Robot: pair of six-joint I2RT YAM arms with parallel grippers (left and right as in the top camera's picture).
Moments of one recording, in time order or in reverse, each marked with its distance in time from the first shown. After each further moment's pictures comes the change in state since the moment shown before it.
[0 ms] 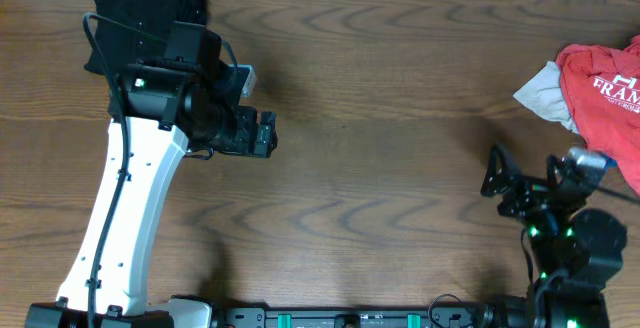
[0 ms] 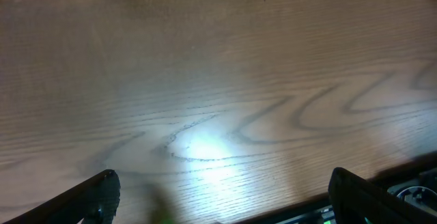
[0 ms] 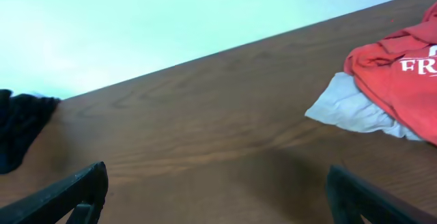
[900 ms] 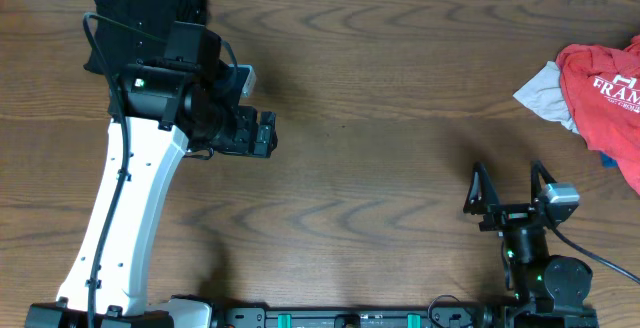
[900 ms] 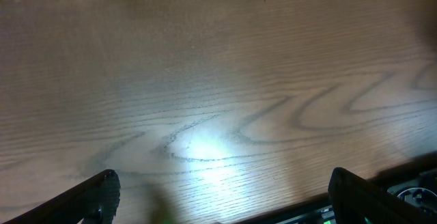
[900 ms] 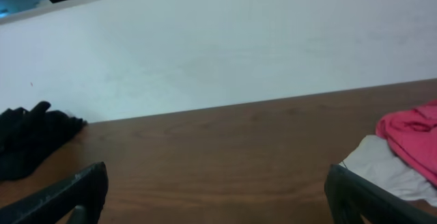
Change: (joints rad) left arm 0.000 0.000 0.000 0.000 0.000 0.000; right arm 0.056 -0.369 -0.375 0.334 -0.024 -0.067
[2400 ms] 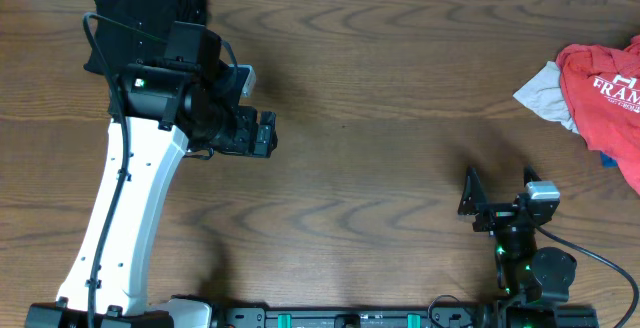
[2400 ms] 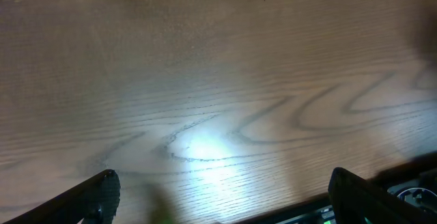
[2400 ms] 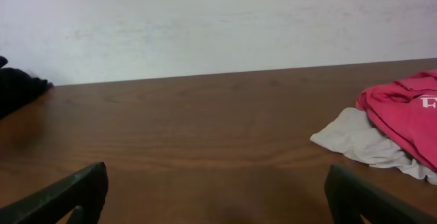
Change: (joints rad) left arm 0.000 0.000 0.000 0.000 0.000 0.000; right arm 0.002 -0.003 -0.102 -0.013 0.039 -0.101
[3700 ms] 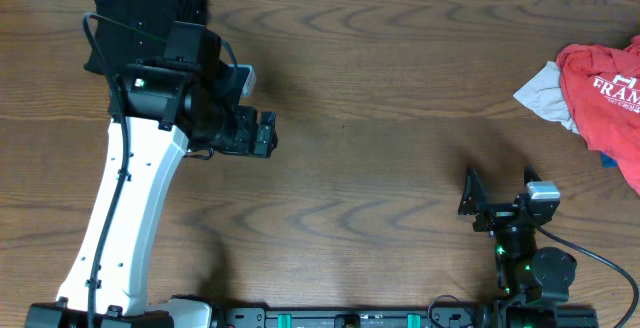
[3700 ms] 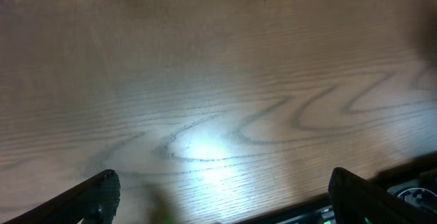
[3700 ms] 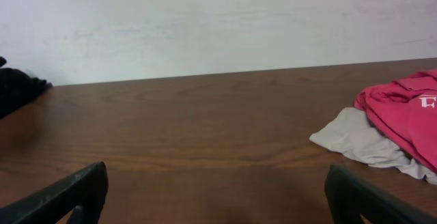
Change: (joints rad) left arm 0.000 0.000 0.000 0.005 0.000 0.000; right arm 0.000 0.000 0.000 0.000 0.002 0.000
